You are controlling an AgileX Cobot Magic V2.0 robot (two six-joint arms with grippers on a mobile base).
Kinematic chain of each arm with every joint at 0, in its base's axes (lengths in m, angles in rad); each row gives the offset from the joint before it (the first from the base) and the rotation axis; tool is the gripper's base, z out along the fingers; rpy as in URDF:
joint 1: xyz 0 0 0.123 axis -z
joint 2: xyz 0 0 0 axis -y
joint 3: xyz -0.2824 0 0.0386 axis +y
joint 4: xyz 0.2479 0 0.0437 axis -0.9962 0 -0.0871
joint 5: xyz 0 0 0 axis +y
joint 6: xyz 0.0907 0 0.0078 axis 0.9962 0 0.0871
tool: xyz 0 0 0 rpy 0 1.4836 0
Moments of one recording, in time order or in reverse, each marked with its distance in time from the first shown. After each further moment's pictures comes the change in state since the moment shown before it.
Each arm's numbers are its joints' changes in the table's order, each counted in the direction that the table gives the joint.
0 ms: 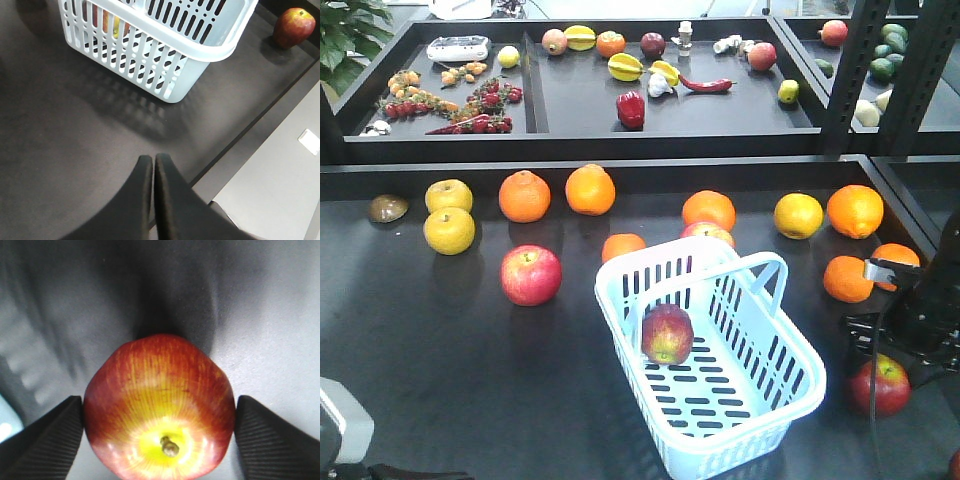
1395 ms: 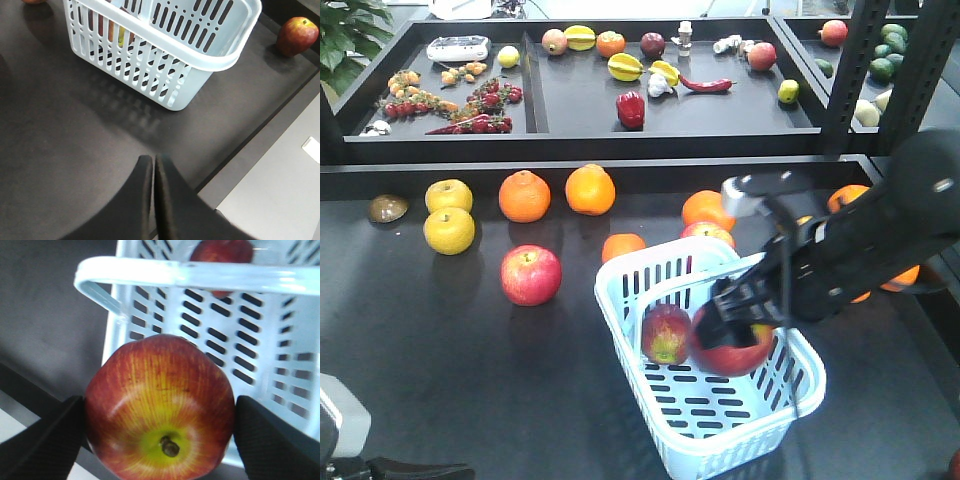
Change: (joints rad) left arm 0.000 0.000 0.000 0.003 -0.027 -0.001; right arm -0.566 0.617 0.142 -0.175 0.024 -0.047
